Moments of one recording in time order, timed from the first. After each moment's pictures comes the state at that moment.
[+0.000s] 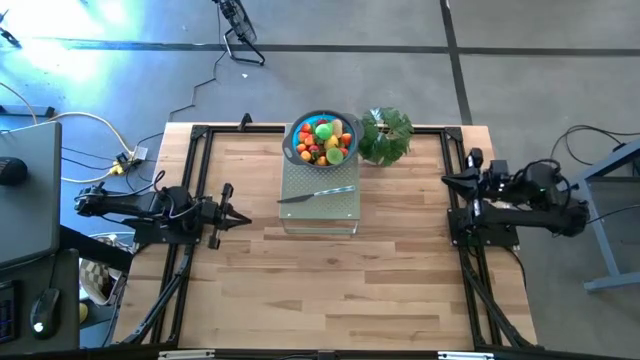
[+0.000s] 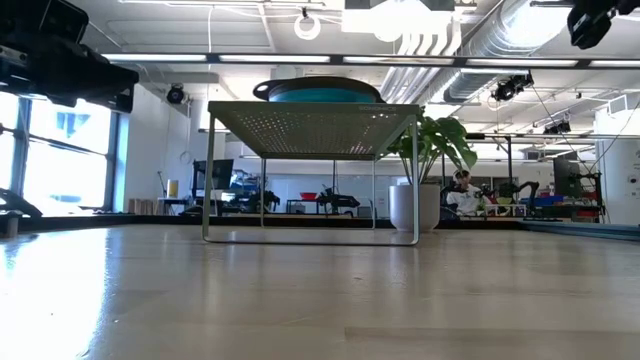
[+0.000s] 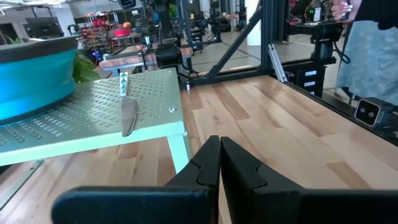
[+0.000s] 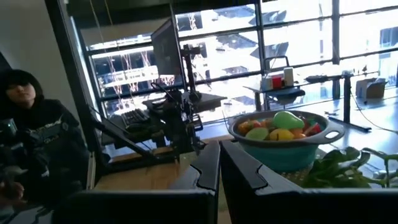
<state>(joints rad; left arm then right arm) -0.13 0.01 0.04 -0.06 0.02 0.13 -0.05 0.01 0.55 -0.41 0.08 0.16</state>
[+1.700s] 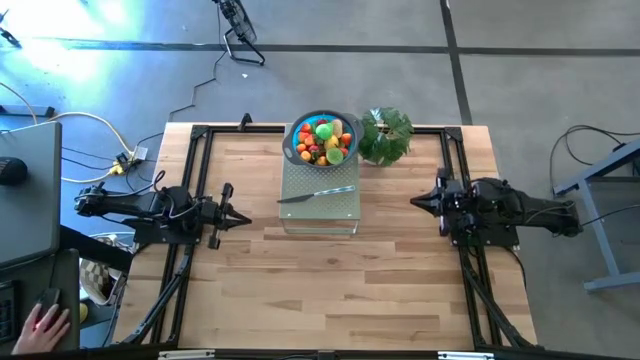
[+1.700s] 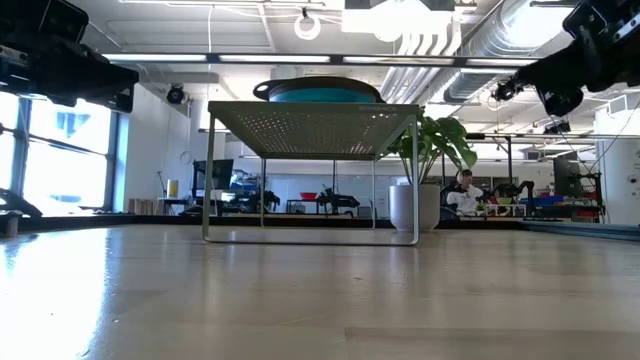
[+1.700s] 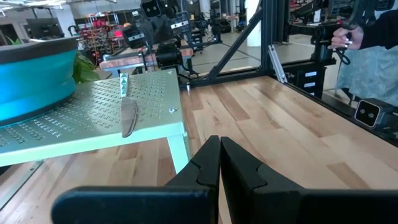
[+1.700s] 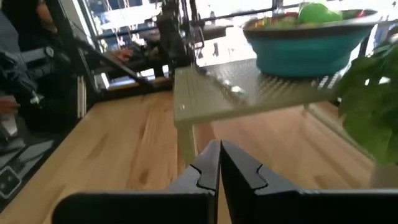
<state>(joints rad) -0.13 0.01 0.04 -0.05 0.02 0.13 -0.05 0.01 0.22 -0.30 0.02 0.16</state>
